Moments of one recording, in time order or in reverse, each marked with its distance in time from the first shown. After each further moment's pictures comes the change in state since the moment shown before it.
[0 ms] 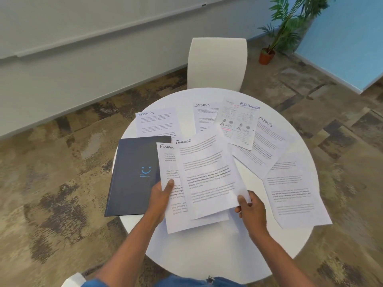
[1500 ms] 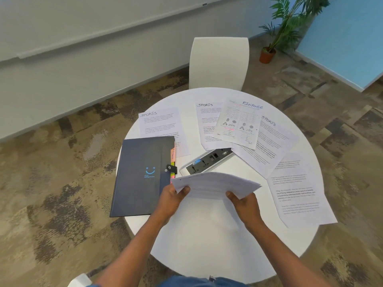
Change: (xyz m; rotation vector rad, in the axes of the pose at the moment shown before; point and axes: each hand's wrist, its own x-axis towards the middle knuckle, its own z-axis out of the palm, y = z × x) left_hand -0.006 0.007 0.001 0.272 -0.178 0.100; right_hand 0.007 -0.015 0.027 0.085 -0.131 -0.144
